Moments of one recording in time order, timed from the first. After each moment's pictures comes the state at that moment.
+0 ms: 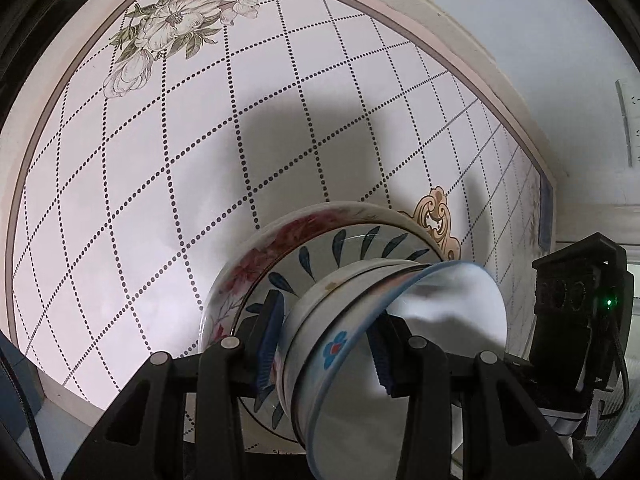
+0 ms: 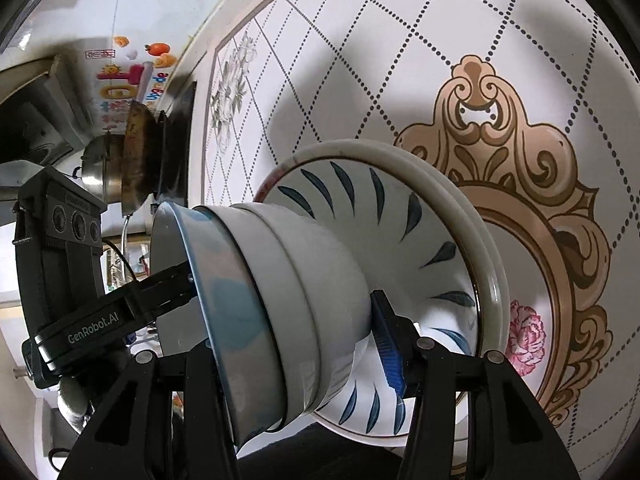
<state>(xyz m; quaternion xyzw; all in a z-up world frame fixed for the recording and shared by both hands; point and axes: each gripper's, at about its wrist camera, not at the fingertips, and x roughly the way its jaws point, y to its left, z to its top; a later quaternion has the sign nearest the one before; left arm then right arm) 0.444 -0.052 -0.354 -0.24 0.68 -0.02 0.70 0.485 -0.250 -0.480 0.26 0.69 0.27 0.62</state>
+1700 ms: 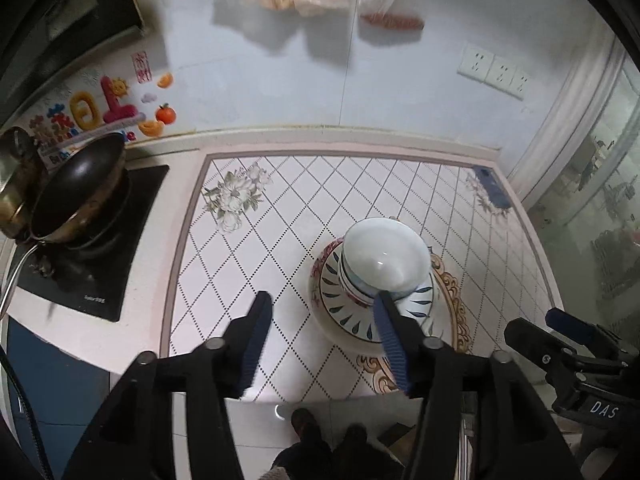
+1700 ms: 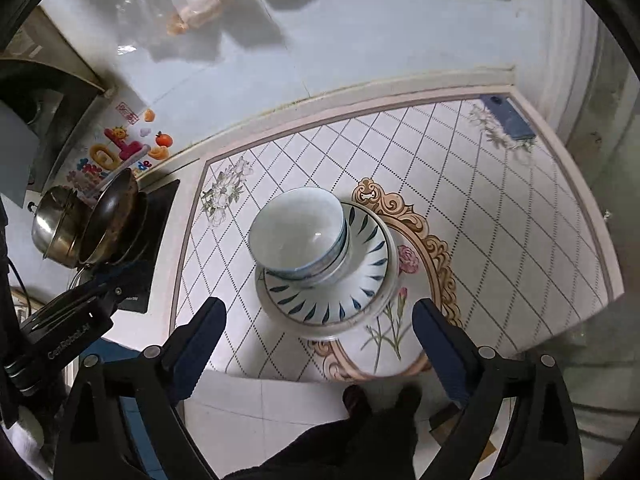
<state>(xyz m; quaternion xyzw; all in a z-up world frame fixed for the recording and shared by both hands) 0.265 -0.028 -0.159 -0.03 0.47 -0.05 0.88 0.248 -0.238 -0.238 0.15 0.49 0.02 0.86</state>
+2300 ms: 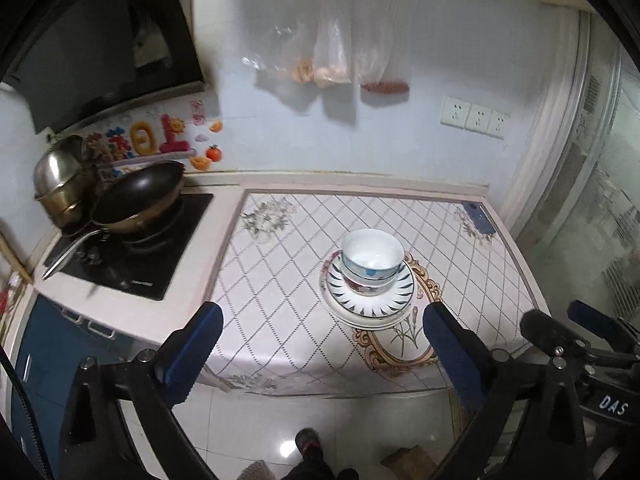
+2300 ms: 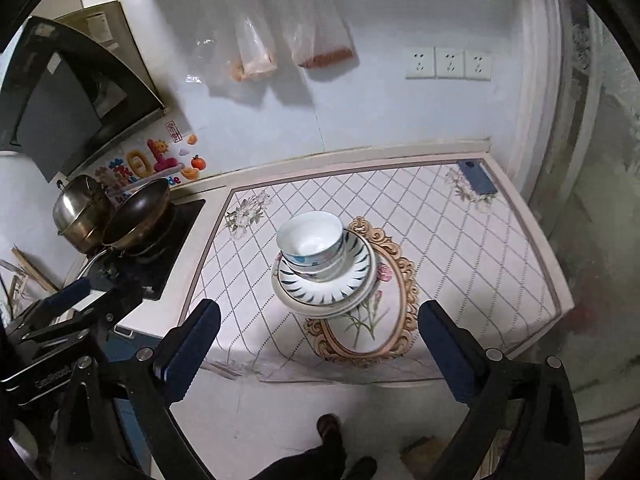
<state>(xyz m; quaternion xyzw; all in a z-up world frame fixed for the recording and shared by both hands) 0.117 -0.036 -0.099 -0.02 0.37 0.00 0.93 0.093 -0.235 -0.155 0.10 0.39 0.03 0.91</state>
